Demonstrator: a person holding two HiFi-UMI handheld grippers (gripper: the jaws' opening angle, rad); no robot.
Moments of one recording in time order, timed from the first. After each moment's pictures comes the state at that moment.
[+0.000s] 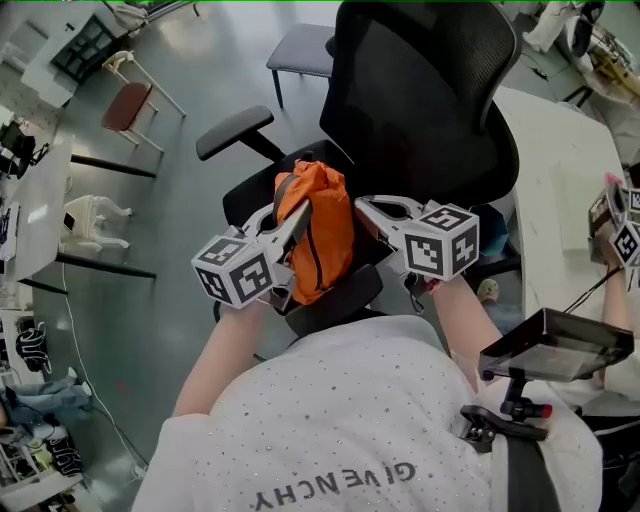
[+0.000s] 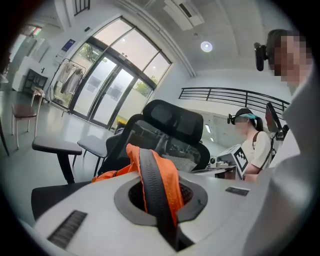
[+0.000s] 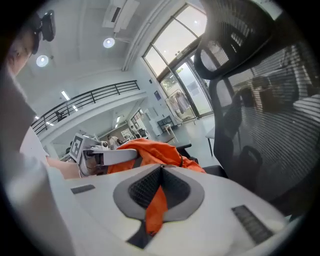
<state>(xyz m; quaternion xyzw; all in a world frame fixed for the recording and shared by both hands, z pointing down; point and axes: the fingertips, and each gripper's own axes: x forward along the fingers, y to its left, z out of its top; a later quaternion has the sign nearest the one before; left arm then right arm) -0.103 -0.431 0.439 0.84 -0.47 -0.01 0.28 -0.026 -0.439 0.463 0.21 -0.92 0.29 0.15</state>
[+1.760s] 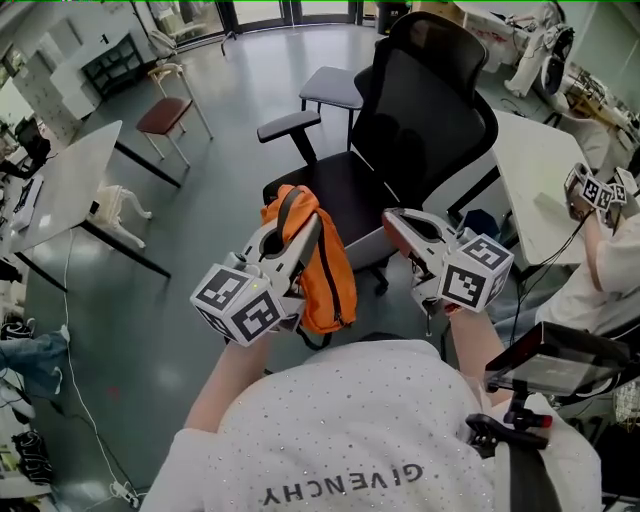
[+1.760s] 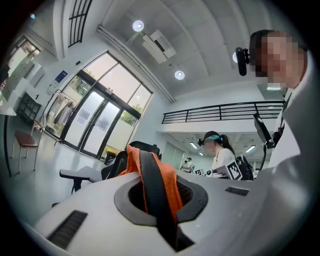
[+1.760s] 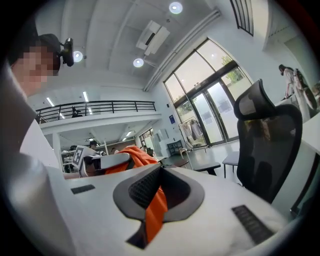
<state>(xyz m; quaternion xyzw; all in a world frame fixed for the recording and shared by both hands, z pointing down) -0.160 -0.119 0.263 0.87 -0.47 -0.12 0.14 -0.057 -0.151 0.296 0.22 -0.96 0.18 0.02</state>
